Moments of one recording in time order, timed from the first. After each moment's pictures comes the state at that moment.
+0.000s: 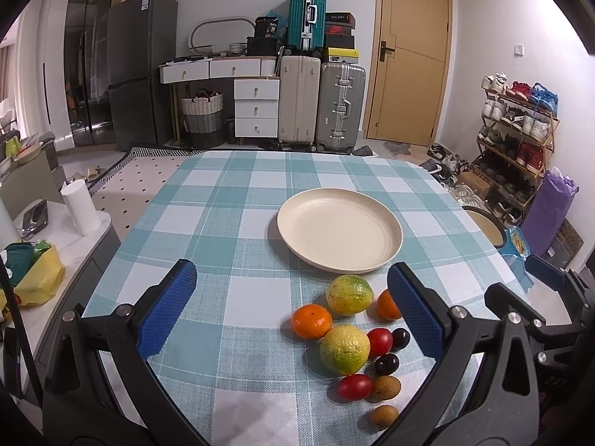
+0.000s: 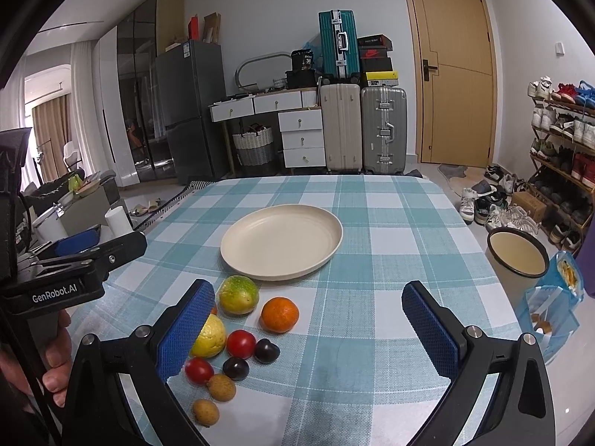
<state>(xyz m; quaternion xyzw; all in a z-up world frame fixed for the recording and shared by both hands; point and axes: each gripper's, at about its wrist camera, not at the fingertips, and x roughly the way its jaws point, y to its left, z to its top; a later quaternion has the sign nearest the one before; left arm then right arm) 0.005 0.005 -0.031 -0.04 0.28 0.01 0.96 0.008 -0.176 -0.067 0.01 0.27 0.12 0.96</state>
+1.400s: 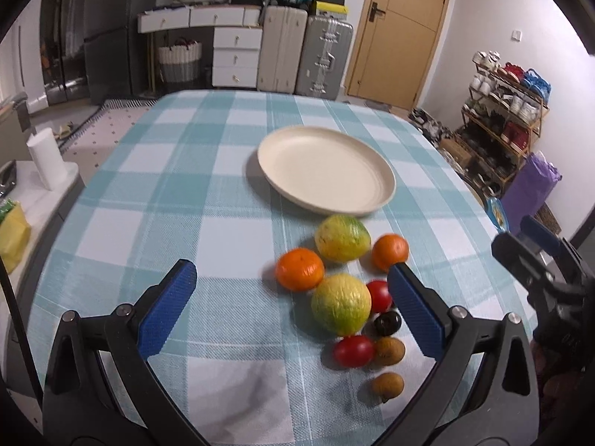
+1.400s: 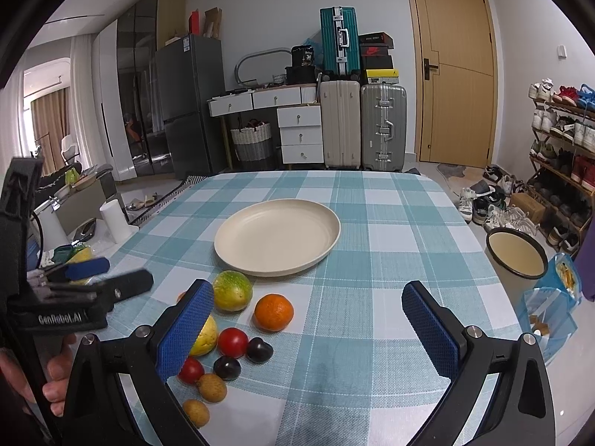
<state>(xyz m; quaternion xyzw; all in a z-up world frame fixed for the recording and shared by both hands) 0.022 0.016 -0.086 -0.07 0.38 -0.05 0.92 0.013 -0.178 -0.071 0.00 0.28 0.12 0.95</state>
